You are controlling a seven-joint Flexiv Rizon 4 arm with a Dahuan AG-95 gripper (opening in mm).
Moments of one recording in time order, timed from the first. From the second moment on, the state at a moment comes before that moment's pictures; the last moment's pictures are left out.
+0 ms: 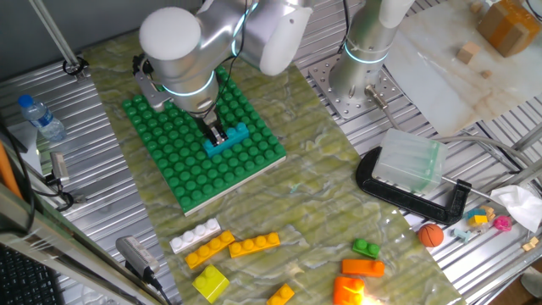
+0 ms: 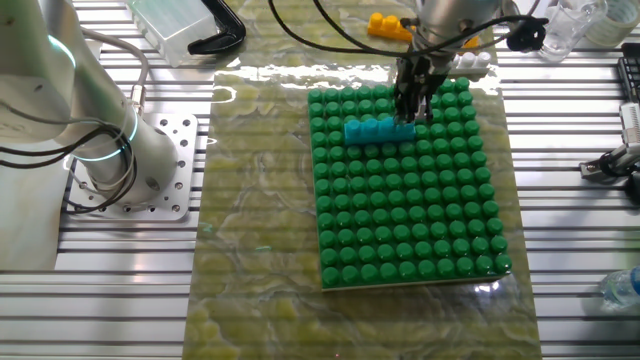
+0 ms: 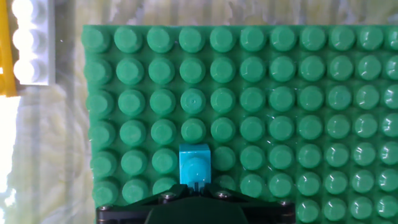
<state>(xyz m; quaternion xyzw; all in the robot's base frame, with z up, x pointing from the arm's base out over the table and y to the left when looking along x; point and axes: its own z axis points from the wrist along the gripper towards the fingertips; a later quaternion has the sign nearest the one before) 0.500 0.048 0.111 0.04 -1.00 0.04 0.05</state>
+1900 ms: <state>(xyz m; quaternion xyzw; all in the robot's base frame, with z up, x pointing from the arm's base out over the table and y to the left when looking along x) 0.539 0.212 0.149 0.00 -1.00 0.01 0.03</state>
